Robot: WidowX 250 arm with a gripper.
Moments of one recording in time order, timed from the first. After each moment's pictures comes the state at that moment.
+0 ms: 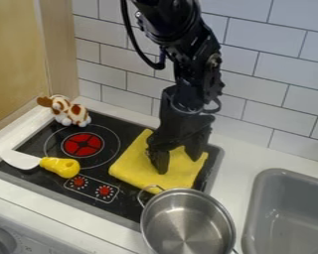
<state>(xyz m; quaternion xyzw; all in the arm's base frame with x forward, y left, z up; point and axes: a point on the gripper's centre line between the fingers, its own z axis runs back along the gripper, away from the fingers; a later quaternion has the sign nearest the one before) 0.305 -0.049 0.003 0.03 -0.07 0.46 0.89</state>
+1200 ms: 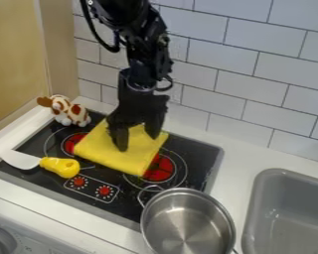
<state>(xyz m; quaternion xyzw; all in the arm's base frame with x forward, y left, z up) 0.324 0.023 0.005 0.04 -0.07 0.50 0.86</state>
